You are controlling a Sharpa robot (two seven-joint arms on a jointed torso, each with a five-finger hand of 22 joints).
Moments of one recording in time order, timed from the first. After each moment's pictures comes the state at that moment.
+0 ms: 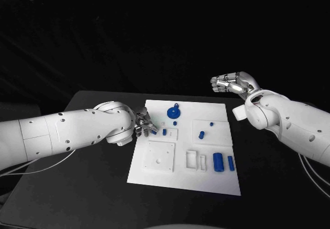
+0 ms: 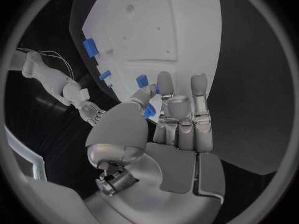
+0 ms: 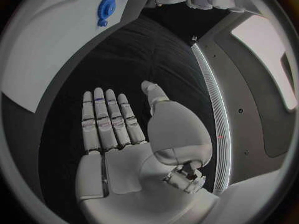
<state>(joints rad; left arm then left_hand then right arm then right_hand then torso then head) 1.39 -0.71 -0.24 1.45 -0.98 -0.14 -0.51 1.11 0.04 0.25 -0.13 0.53 1.15 0.07 0.17 0.77 1.47 -0.06 0.54 0.18 1.42 -0.13 1.21 0.56 0.02 1.31 -0.14 0.38 1.31 1.10 -0.65 0.29 1.07 -0.72 -0.25 0.19 1.16 0.04 -0.01 -0.08 0.58 0.92 0.17 0.06 0.06 1.01 0.17 0.06 0.06 1.00 0.18 0.07 0.06 0.08 0.83 0.18 0.07 0.06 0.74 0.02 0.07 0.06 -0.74</state>
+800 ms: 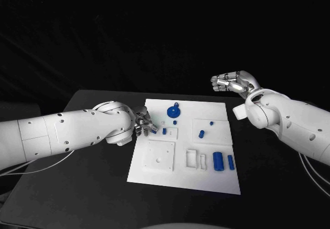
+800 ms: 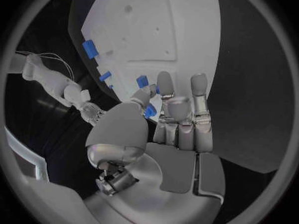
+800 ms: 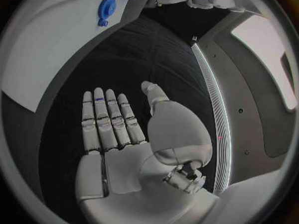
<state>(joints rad) 1.38 -0.72 -0.24 1.46 -1.01 -0.15 -0.51 1.11 0.04 0.25 -0.13 0.53 1.15 0.06 0.16 0.77 1.47 -0.06 0.54 0.18 1.42 -0.13 1.22 0.57 0.02 1.31 -0.14 0.38 1.31 1.10 -0.65 0.29 1.07 -0.72 -0.25 0.19 1.16 0.04 0.00 -0.08 0.58 0.92 0.17 0.06 0.06 1.01 0.17 0.06 0.06 1.00 0.18 0.07 0.06 0.08 0.83 0.18 0.07 0.06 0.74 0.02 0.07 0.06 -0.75</state>
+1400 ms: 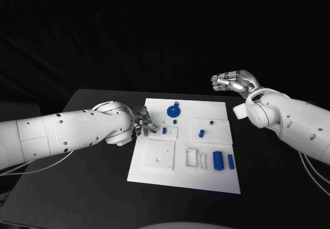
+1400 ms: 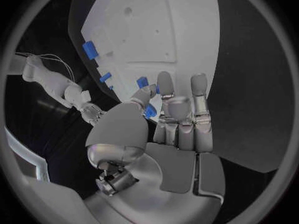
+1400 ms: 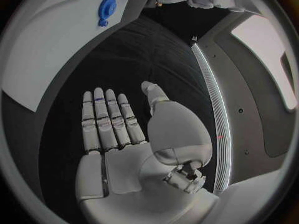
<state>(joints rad) 1.38 -0.72 -0.24 1.47 -1.02 -0.16 -0.51 1.11 0.04 0.25 -0.13 0.53 1.15 0.06 0.17 0.77 1.47 -0.06 0.54 0.18 1.42 -0.12 1.22 0.57 0.02 1.31 -0.14 0.38 1.31 1.10 -0.65 0.29 1.07 -0.72 -0.24 0.19 1.16 0.04 0.00 -0.08 0.58 0.92 0.17 0.06 0.06 1.01 0.17 0.06 0.06 1.00 0.18 0.07 0.06 0.08 0.83 0.18 0.07 0.06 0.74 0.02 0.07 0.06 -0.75</state>
